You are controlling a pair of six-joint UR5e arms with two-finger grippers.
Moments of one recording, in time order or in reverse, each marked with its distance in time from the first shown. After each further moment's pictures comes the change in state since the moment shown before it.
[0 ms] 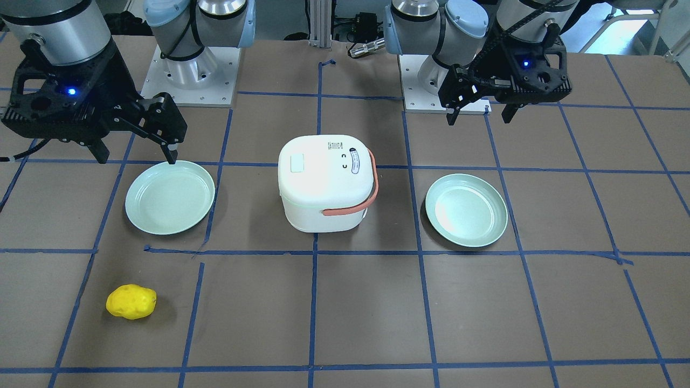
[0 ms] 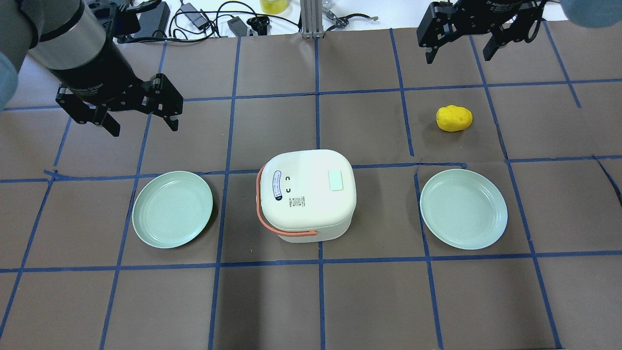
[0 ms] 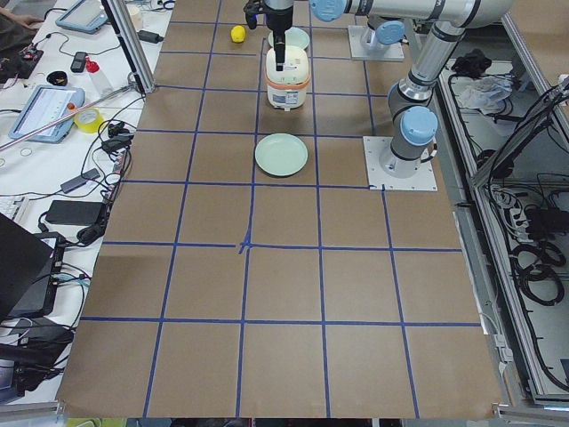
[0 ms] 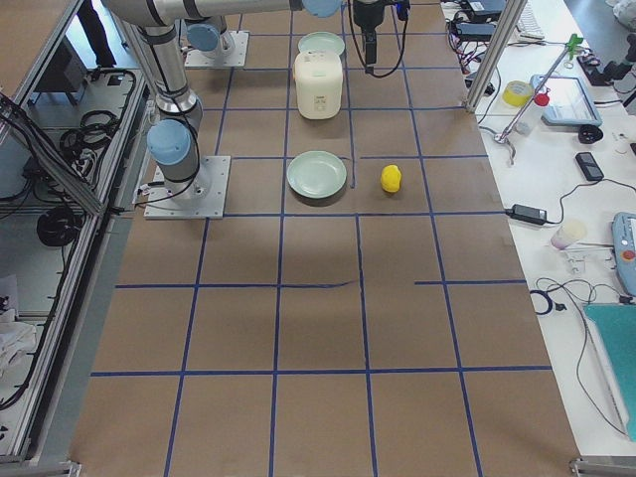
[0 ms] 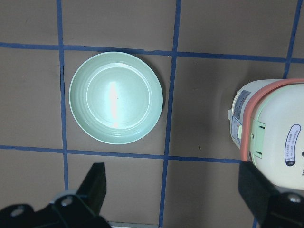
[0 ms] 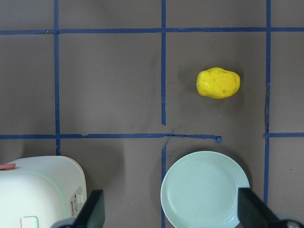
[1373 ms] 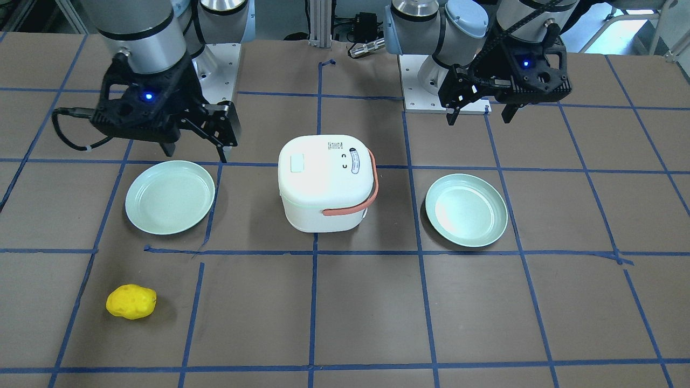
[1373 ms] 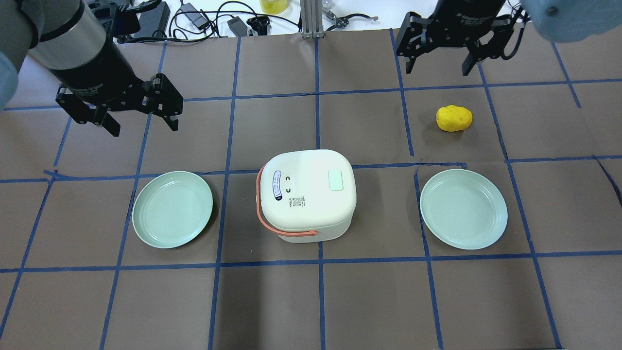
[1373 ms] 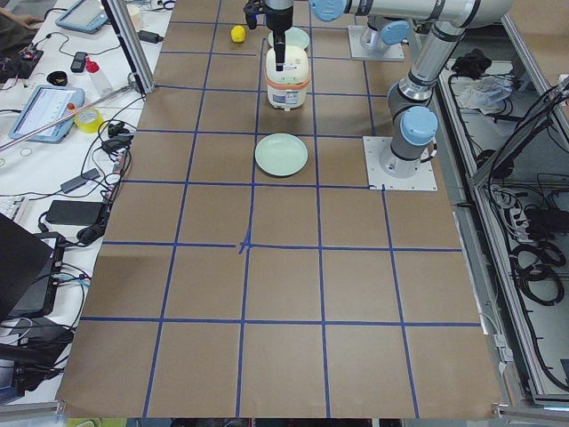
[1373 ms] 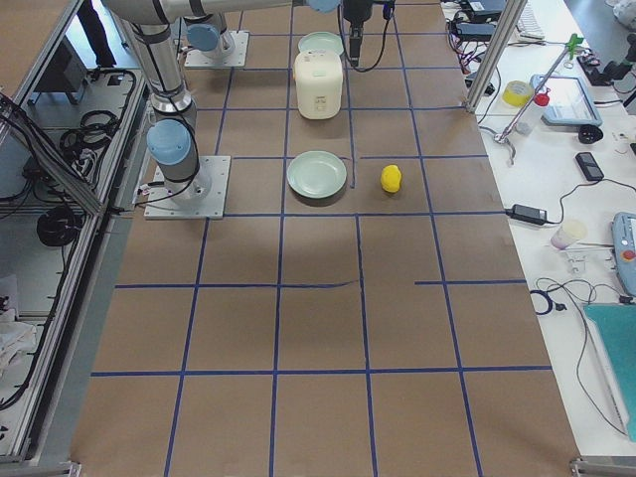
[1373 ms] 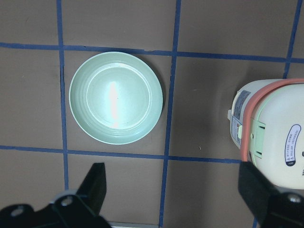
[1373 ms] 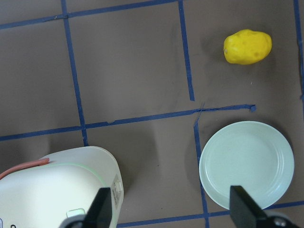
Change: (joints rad) left arm 0.000 0.000 0.000 0.000 0.000 -0.001; right arm 0.139 0.006 0.058 -0.002 0.000 0.273
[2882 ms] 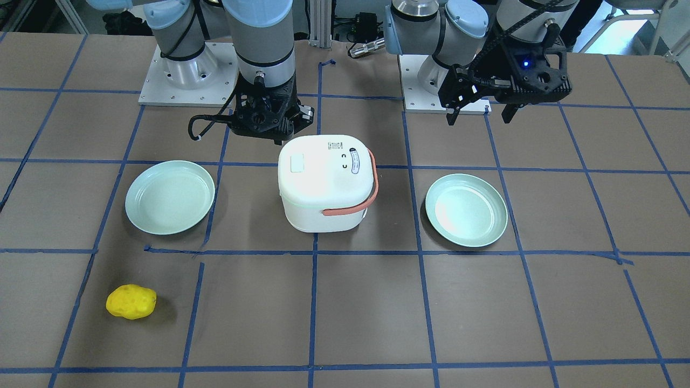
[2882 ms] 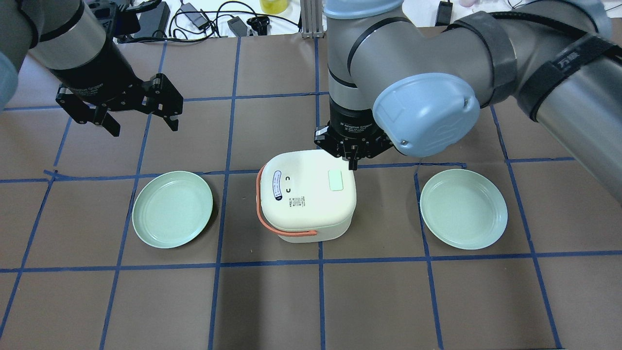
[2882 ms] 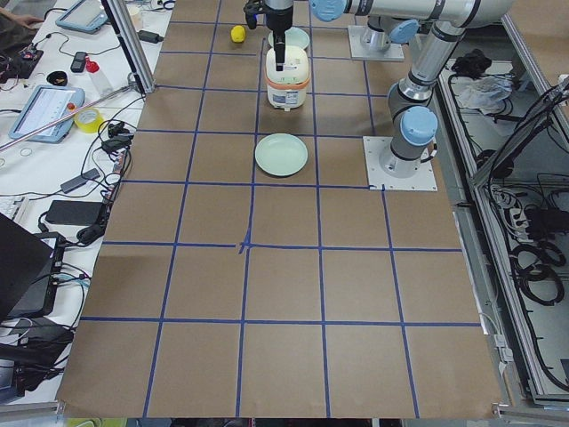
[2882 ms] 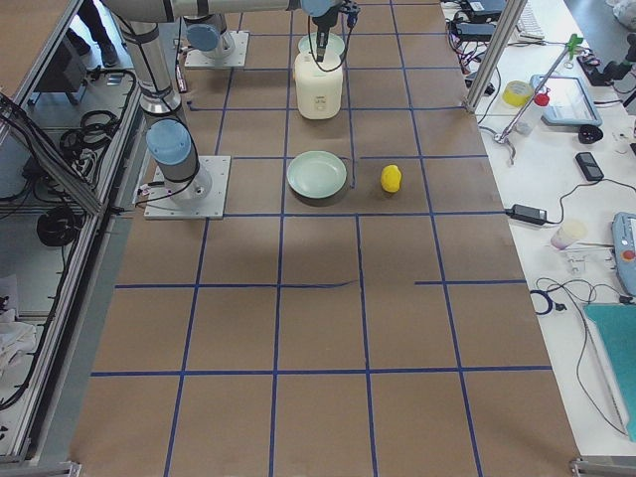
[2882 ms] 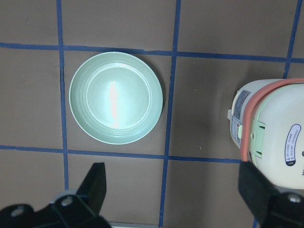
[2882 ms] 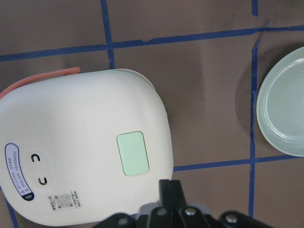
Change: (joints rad) left arm 0.000 0.000 0.000 0.000 0.000 0.000; right arm 0.217 0.016 0.144 -0.010 0.007 0.171
